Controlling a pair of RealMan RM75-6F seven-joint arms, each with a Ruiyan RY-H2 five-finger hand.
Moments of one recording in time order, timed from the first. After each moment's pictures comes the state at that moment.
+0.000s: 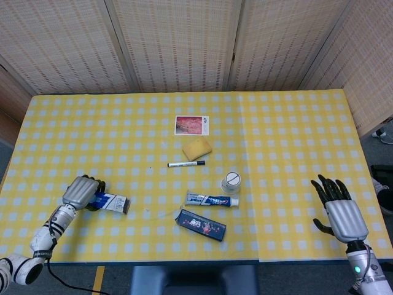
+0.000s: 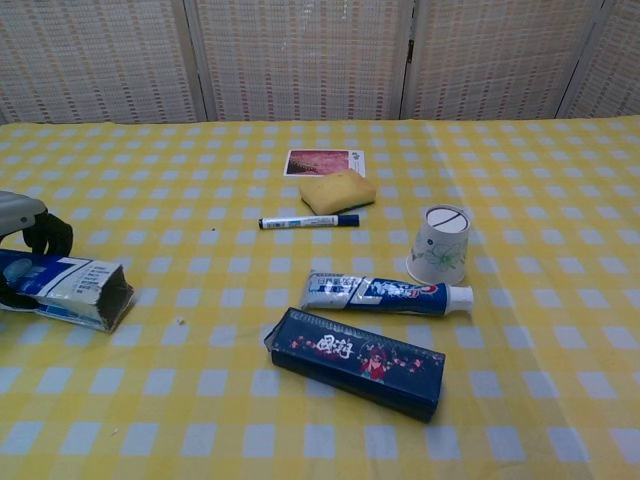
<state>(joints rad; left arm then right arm) -0.55 -1.39 -0.02 -1.20 1.43 0.91 0.02 0.14 -1.10 0.01 -1.73 -1.45 1.33 -0.23</state>
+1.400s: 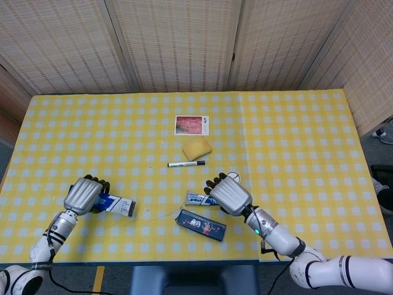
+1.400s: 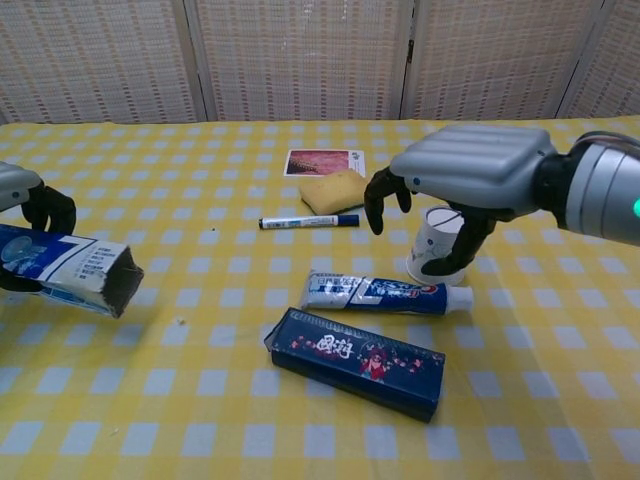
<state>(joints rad) -0.51 -1.30 -0.03 -1.46 1.41 1.05 0.23 0.72 -1.39 0.18 -1.80 -1.22 0.80 -0.71</state>
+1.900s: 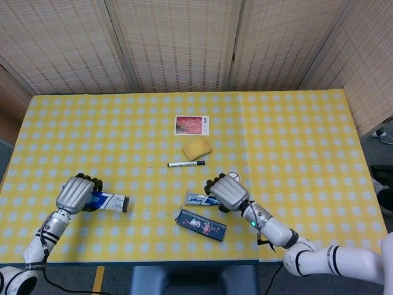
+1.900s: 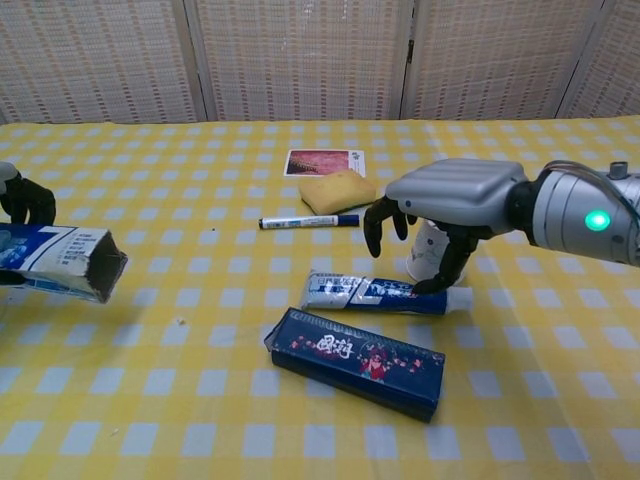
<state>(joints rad) -0.50 -1.29 -0.03 -1.43 1.41 1.07 0.18 0.79 -1.45 0.14 -1.64 -1.18 0.74 -0.52</state>
